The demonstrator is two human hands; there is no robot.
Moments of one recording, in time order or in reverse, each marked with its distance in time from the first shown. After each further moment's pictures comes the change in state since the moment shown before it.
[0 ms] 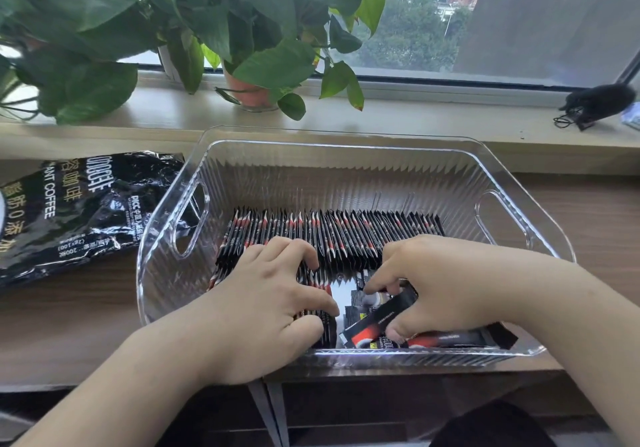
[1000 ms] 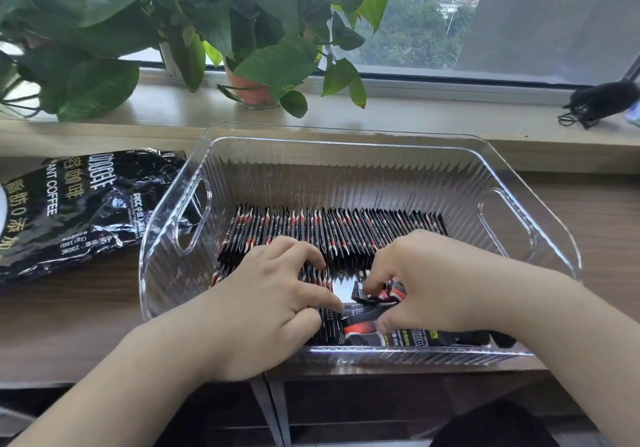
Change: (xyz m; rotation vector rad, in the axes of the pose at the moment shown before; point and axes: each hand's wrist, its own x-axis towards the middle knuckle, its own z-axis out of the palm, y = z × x) left_hand 0.000 -0.001 -0.003 -0.006 -0.054 0.002; right_hand 0.001 -0.009 0.005 0.030 0.133 -0.022
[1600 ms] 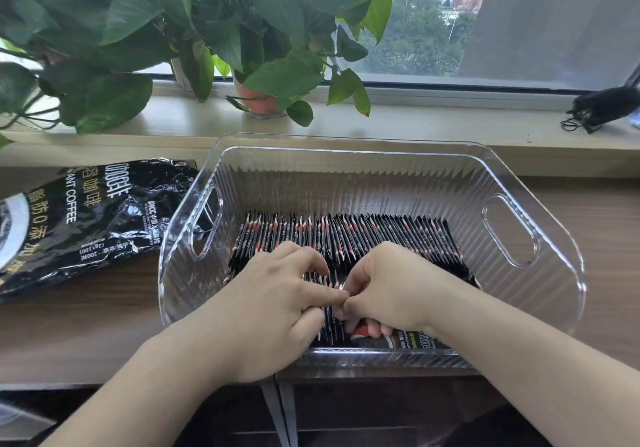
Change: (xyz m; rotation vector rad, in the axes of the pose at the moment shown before) left_hand -0.003 -0.001 0.002 -0.011 0.109 -0.040; right_hand 0.027 -0.029 0.026 0.761 -0.005 0.294
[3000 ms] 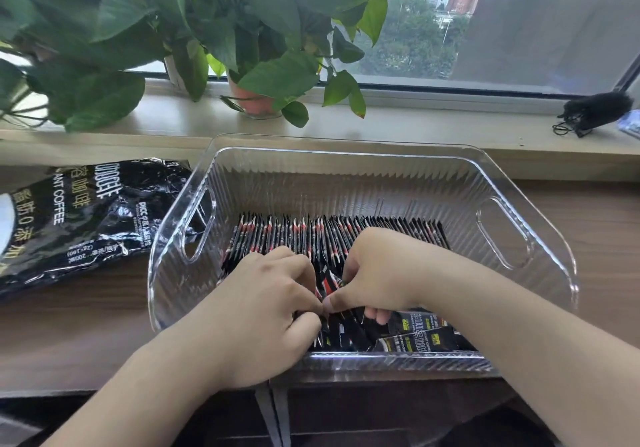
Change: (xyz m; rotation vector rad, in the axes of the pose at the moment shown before) left_hand 0.000 -0.003 0.005 -0.040 0.113 0.024; right_hand 0.005 -0.024 -0.019 -0.379 -0.017 0.023
